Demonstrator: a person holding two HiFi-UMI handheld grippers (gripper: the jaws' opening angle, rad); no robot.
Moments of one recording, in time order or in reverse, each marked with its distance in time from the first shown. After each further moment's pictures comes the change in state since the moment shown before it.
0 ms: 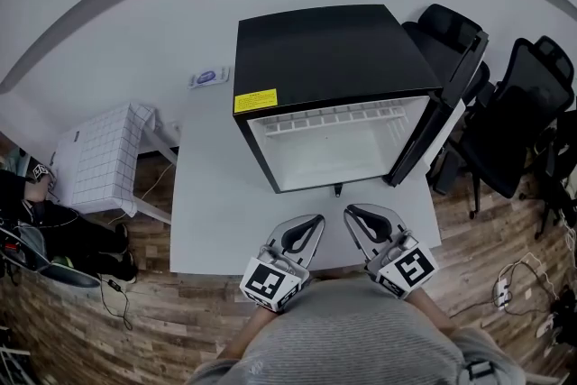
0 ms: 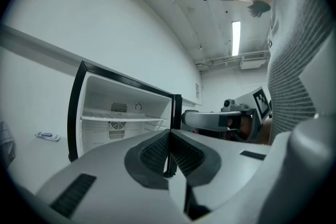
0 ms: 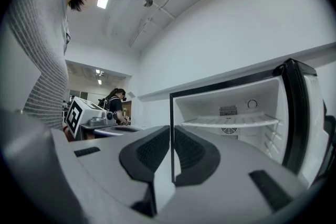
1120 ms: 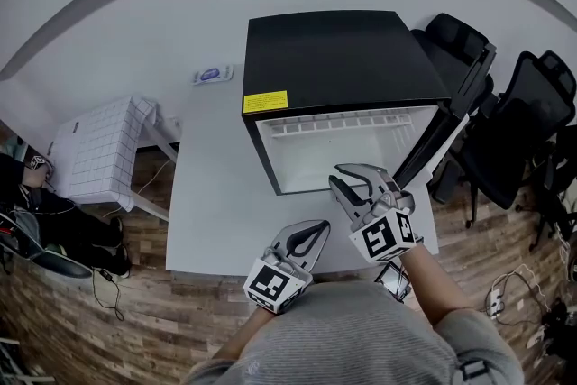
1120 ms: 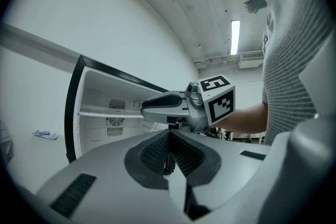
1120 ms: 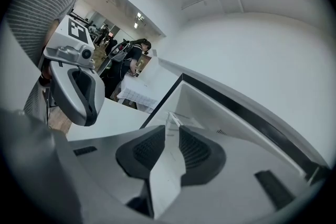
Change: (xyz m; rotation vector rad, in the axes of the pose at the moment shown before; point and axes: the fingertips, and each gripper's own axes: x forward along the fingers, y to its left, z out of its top) left arm 0.005 -0.003 -0.002 0.014 0.007 -0.029; right arm 0.085 -0.031 -0.014 -0.661 0.275 0.050
